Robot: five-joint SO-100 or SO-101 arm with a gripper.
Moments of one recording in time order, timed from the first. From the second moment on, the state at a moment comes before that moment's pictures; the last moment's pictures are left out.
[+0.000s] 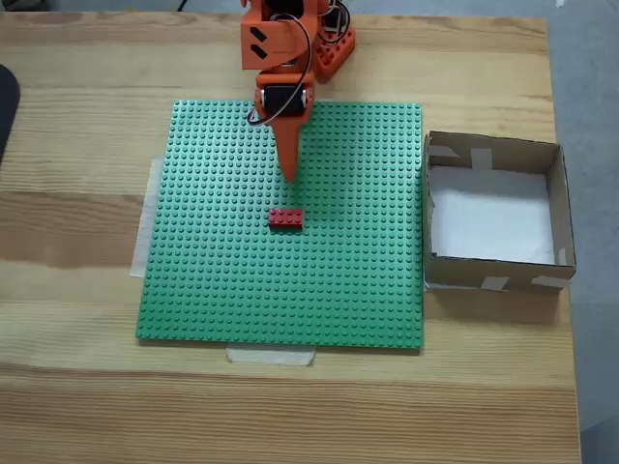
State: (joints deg) arm -4.0 184.2 181.8 43.2 -3.1
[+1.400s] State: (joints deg) arm 0.2 133.9 125.7 61.8 0.2
